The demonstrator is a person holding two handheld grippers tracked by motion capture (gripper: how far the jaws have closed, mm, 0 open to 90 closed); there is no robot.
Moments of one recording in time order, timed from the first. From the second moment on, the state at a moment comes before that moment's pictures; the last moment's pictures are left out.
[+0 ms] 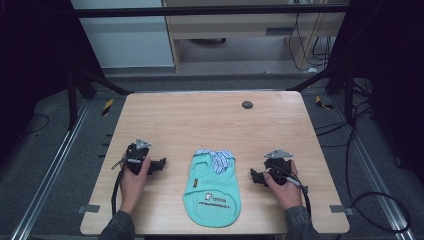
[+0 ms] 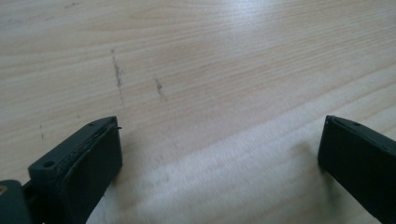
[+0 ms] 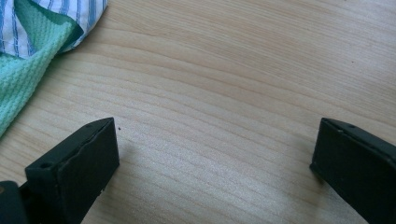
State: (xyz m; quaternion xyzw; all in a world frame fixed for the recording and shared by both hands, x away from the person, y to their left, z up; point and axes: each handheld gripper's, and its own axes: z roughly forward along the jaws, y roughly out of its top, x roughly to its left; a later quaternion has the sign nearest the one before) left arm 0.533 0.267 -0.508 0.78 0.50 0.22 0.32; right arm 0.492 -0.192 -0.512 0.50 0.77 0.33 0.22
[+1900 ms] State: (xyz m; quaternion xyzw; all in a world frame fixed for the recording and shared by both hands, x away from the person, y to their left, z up) left arm 0.598 0.141 -0.466 0.86 0.38 0.11 0.32; right arm 0.562 -0.115 -0.470 0.40 0.83 0.36 0.15
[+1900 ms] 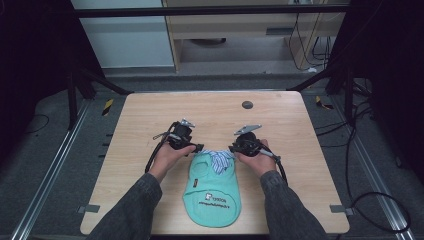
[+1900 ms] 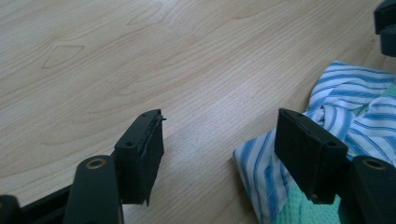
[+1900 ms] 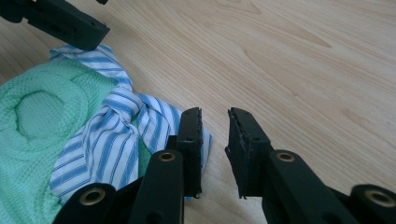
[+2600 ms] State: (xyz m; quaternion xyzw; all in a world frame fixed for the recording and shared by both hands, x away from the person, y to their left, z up) left arm 0.590 0.135 -0.485 0.88 0.36 0.11 0.30; right arm 0.566 -0.098 -0.484 0.39 0.85 0.33 0.14
